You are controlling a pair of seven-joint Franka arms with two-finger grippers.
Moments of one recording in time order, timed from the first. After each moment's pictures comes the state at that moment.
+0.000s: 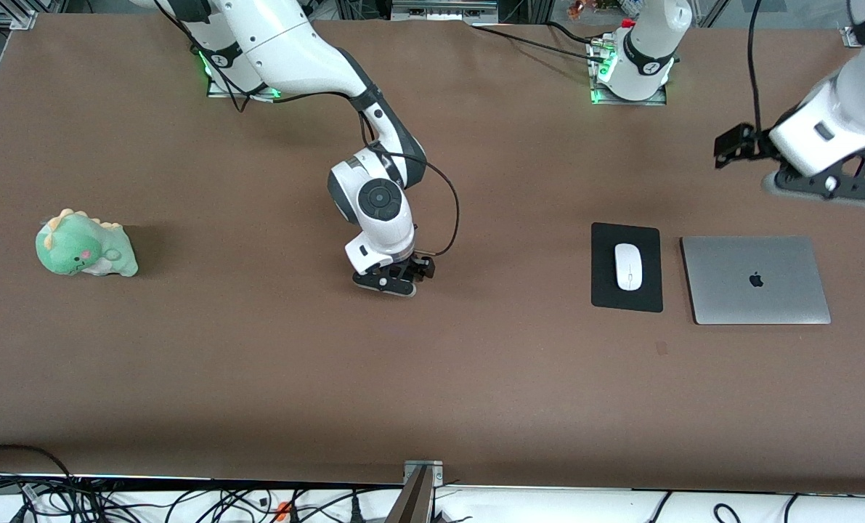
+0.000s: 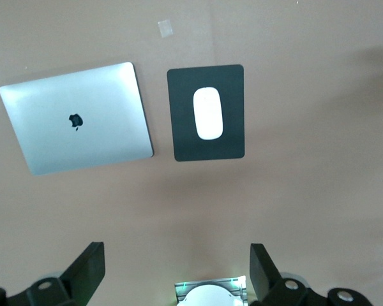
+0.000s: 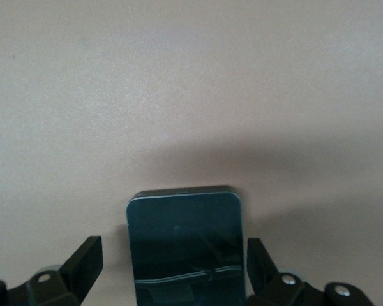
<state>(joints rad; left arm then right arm) -0.04 -0.03 -0.05 -1.65 0.04 1.44 0.05 0.80 0.81 -0.15 -1.49 0.11 2.34 0.82</state>
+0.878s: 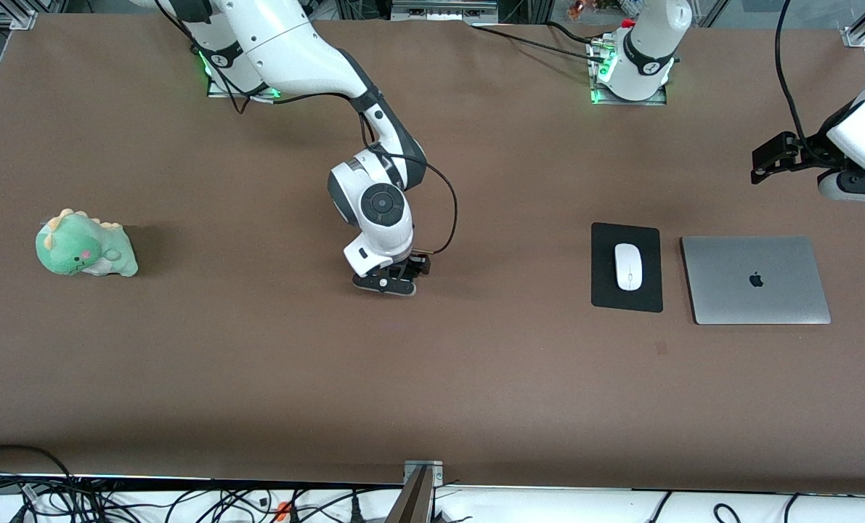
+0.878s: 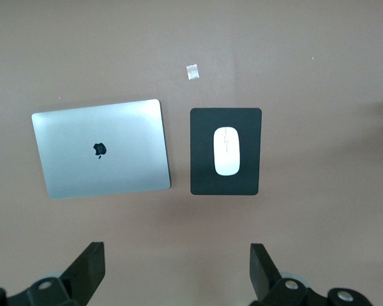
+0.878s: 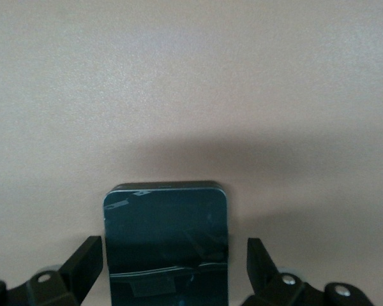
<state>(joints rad) 0.02 0.01 -0.04 -1.58 0.04 1.53 0.06 0.81 0.84 -0.16 -1.49 0.11 2.32 0.79</state>
